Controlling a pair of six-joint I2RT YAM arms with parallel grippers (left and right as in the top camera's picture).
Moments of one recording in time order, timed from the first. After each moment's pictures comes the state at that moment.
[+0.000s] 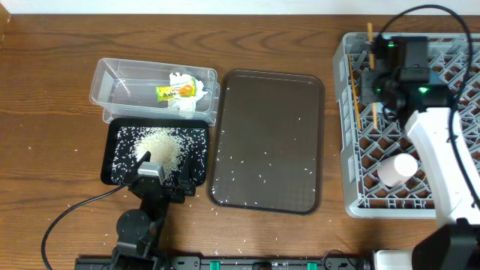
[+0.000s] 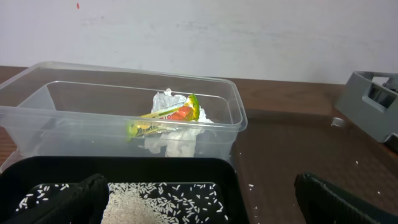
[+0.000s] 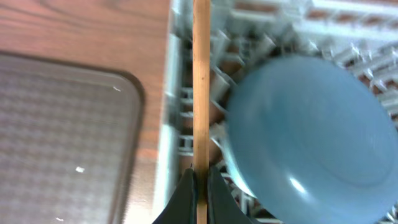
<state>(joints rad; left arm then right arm) -0.20 0.01 0.03 -0.14 -0.03 -0.14 0.02 1.56 1.33 -0.68 0.06 -0.05</state>
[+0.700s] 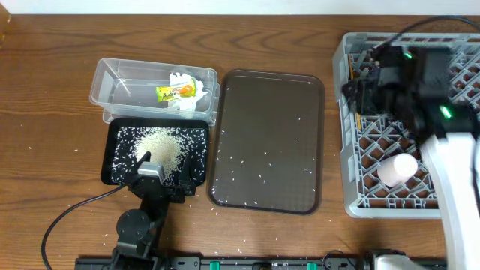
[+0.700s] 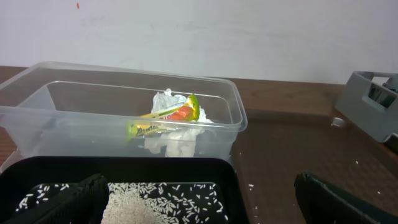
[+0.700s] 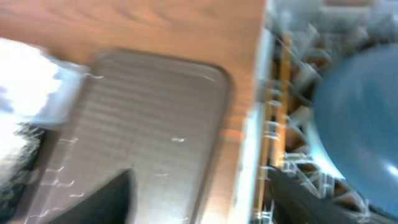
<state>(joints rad) -0.20 0.01 0.03 -0.14 -0.03 -0.15 0.04 1.33 1.33 -0.82 -0.29 0.02</state>
